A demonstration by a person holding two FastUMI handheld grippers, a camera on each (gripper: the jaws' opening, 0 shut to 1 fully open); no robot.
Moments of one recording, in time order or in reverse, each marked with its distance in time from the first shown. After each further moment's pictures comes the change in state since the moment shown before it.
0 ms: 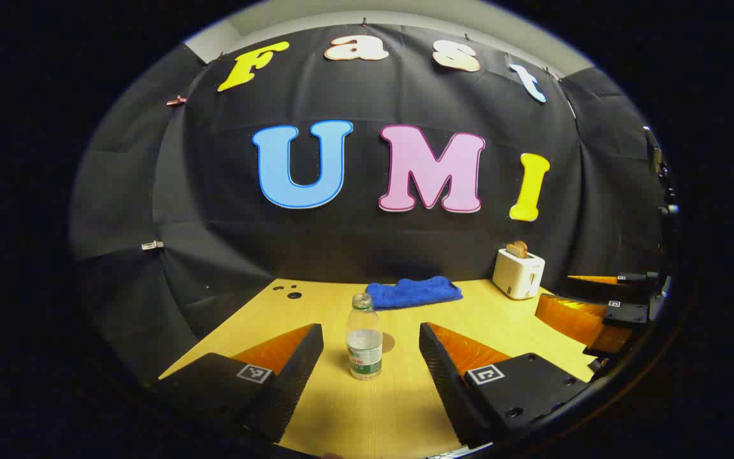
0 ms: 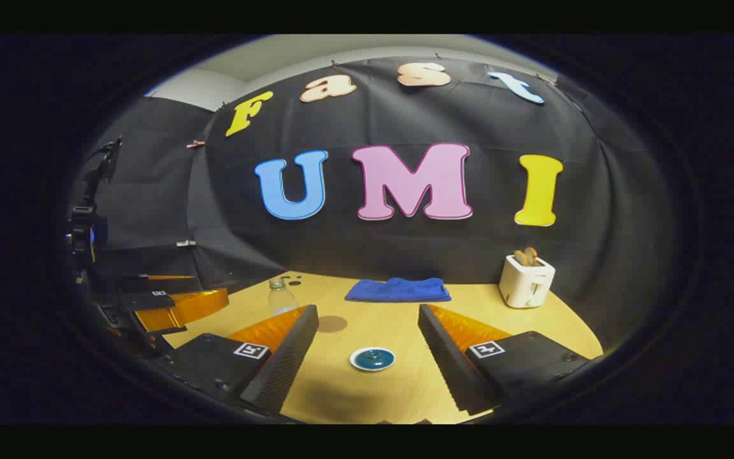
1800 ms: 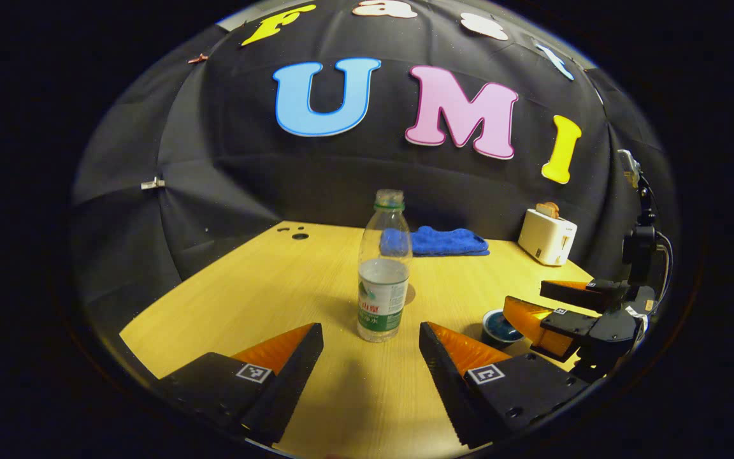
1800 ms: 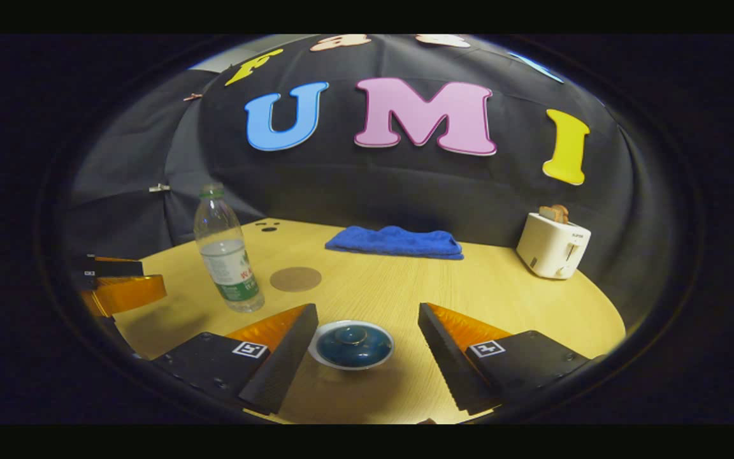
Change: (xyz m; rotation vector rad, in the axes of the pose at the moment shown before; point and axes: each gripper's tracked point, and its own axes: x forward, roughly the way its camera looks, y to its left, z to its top) left arm 0.068 0.024 -0.138 -0.100 0.169 0.071; right arm 0.124 -0.024 -0.153 -0.092 0.191 -0.022
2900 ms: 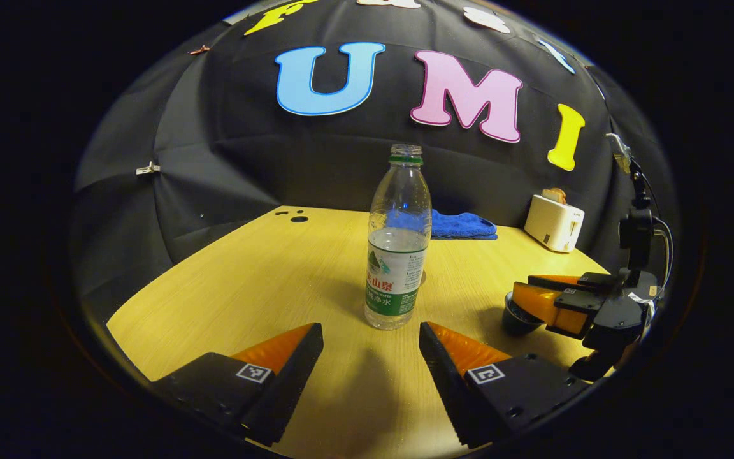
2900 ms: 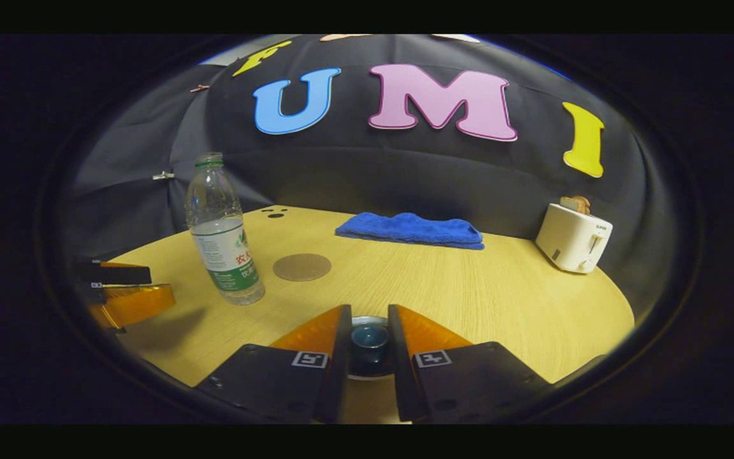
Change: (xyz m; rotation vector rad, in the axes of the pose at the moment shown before) left arm 0.023 0.008 -0.028 0.008 0.022 -0.014; right arm 0.023 0.013 -0.012 -0.018 0.039 0.043
